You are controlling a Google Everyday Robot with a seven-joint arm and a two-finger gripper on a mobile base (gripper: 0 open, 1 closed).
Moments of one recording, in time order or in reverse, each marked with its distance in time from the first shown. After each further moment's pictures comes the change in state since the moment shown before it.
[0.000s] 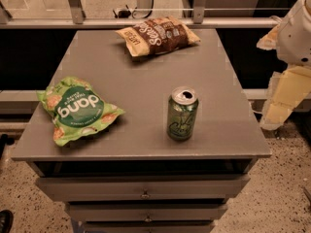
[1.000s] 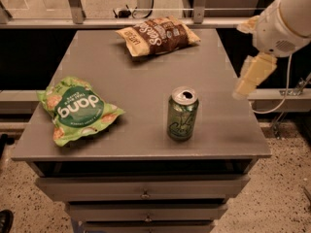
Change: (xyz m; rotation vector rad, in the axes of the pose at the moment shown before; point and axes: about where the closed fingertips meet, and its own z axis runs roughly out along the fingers) arm -0.023 -0.091 0.051 0.138 -0.190 -0.052
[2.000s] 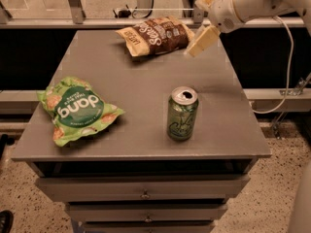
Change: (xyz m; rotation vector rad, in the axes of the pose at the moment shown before) arm -0.094 -0.132 0.095 0.052 -0.458 0.017
